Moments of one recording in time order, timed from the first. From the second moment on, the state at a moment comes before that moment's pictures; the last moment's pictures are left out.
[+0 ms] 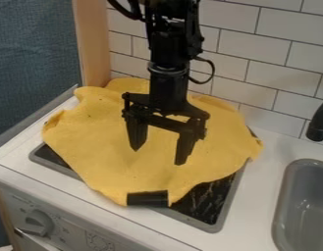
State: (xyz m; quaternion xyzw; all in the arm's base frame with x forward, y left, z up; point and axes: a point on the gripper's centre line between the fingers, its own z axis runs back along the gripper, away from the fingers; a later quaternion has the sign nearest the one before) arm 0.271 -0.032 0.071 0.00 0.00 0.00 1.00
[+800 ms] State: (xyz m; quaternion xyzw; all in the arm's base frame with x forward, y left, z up) arm 0.239 -0.044 0.053 0.05 0.00 -0.22 0.97
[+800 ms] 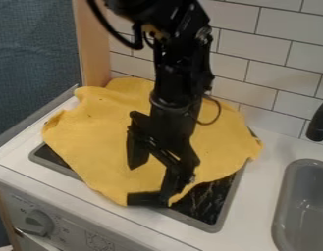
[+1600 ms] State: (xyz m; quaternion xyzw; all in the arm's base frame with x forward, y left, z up) arm 0.237 -0.057 0.024 -0.03 -0.03 -0.36 0.93
